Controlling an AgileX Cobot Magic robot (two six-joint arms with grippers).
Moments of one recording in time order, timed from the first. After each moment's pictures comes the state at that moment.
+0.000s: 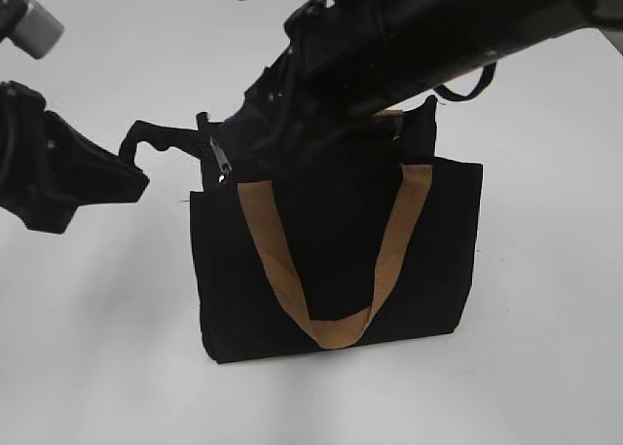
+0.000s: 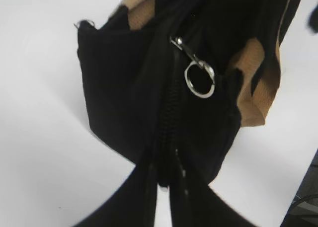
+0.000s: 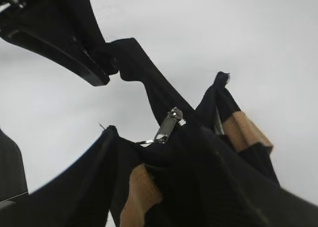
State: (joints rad) left arm -0.31 1.26 -0.77 -0.83 0.63 1.24; right arm 0.66 1.56 -1.16 0.73 0.48 -1.01
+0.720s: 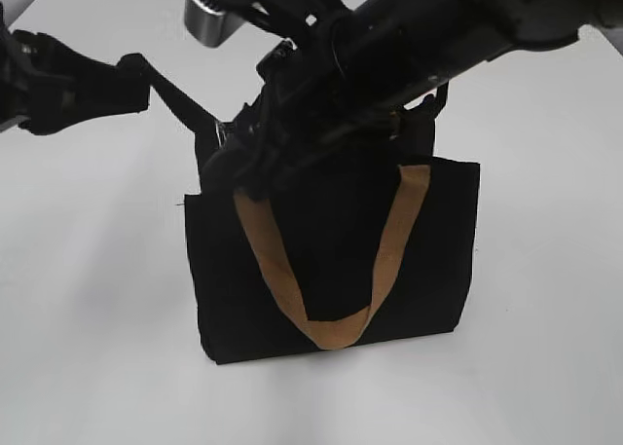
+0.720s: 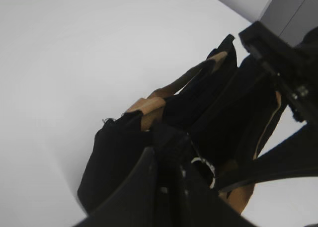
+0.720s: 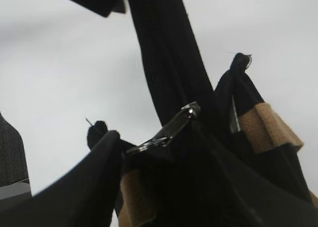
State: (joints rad) left arm -0.31 1.16 -0.77 -1.15 0.52 1.24; right arm 0.66 1.69 -1.23 0.73 0.54 -1.01
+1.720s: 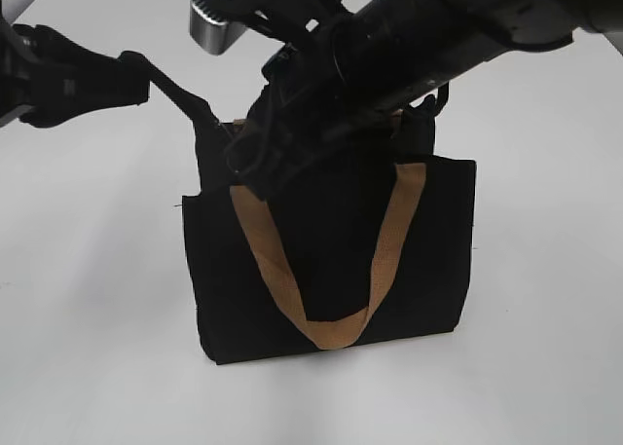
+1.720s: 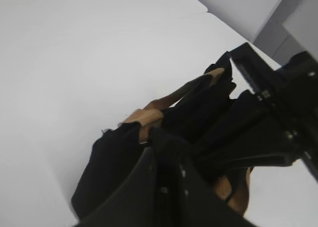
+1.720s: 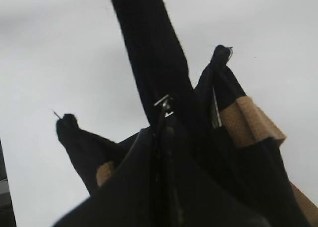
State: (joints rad) left arm -0.31 1.16 -0.77 -1.21 0.50 1.24; right arm 0.66 1.70 -1.23 0.66 0.51 -0.96
